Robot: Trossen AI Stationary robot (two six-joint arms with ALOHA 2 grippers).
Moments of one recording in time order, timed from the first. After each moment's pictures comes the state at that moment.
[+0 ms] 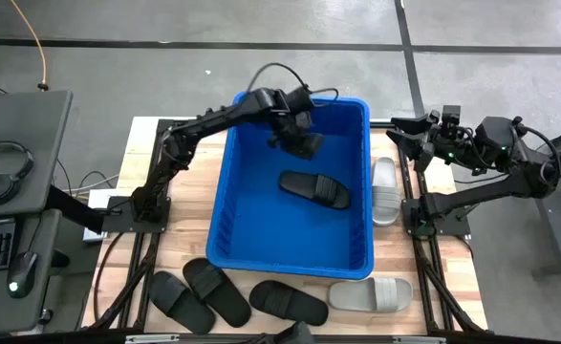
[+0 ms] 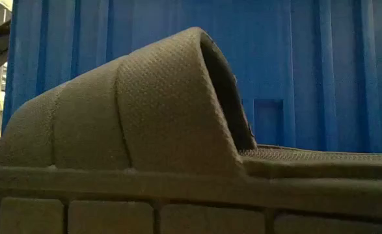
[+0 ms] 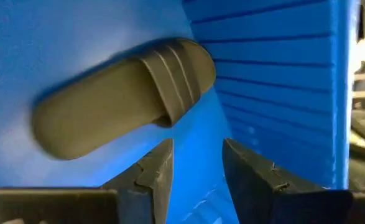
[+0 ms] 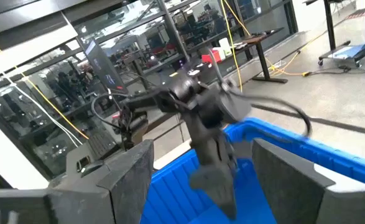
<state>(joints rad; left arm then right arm) 0.50 2.23 2.35 -1.23 0.45 -0.68 0.07 0.69 1.21 -0.54 0.50 0.42</state>
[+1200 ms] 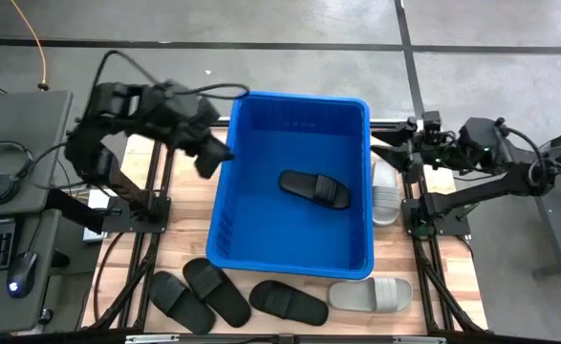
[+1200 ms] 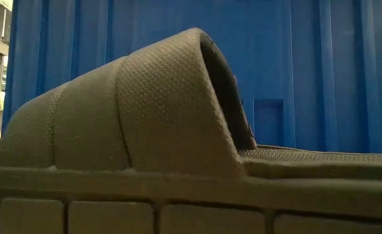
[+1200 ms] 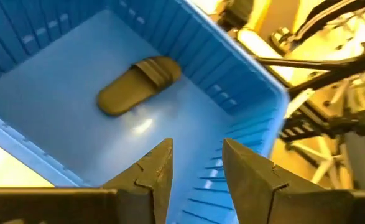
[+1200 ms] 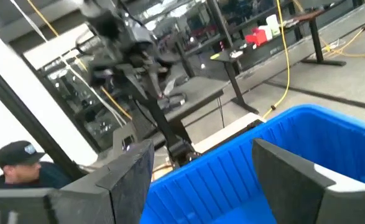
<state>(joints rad) 0.15 1.56 2.36 -1.57 -0.03 -0.62 0.07 0.79 1.21 -0.44 0.29 0.45</state>
